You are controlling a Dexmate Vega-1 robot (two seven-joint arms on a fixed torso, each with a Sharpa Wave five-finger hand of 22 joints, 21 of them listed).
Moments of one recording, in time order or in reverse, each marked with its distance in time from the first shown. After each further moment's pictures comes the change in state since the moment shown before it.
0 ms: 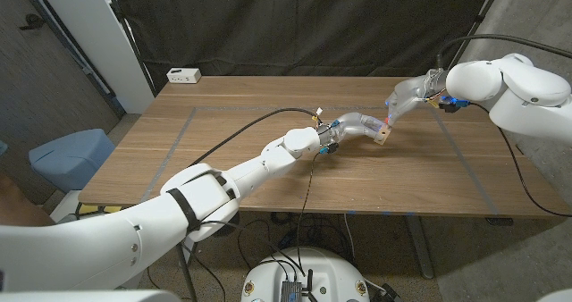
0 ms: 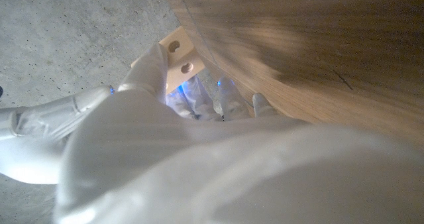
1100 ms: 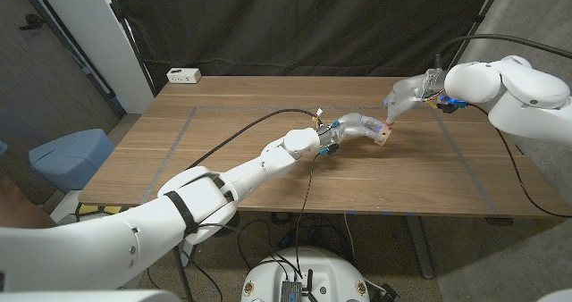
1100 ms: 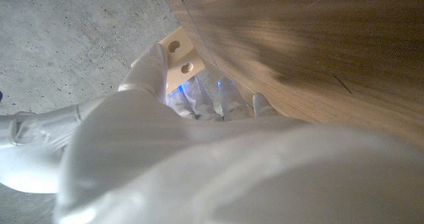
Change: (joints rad) left arm 0.014 0.016 0.002 -0.040 0.001 0.024 0.003; left_hand 0.000 0.000 0.000 0.000 -0.004 0.000 0.000 0.000 0.004 -0.001 0.002 0.001 0.000 0.000 0.000 0.000 0.000 0.000 0.000 0.000 0.000; right arm -0.010 0.000 0.001 -0.011 -0.001 -0.002 -0.033; right_hand 0.011 0.008 0.027 0.005 0.000 0.098 -0.006 0.037 0.000 0.054 -0.018 0.007 0.000 0.032 -0.003 0.008 0.005 0.020 -0.012 0.000 0.000
